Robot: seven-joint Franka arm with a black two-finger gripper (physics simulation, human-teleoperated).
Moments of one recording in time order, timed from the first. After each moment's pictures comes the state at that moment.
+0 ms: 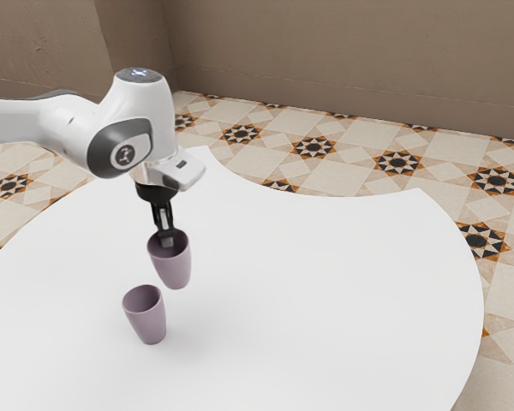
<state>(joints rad) -0.28 -0.05 0.18 -2.10 0.14 2.05 0.61</state>
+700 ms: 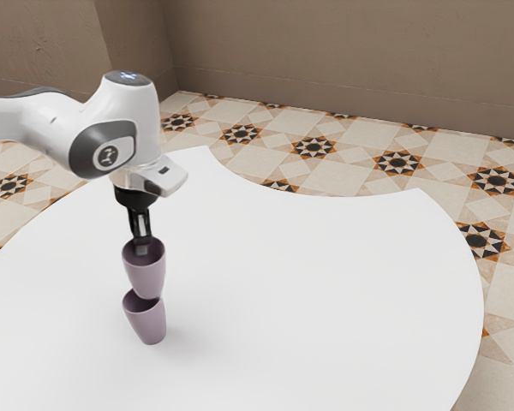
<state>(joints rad) -0.25 -0.11 0.18 -2.16 0.19 1.95 0.58</state>
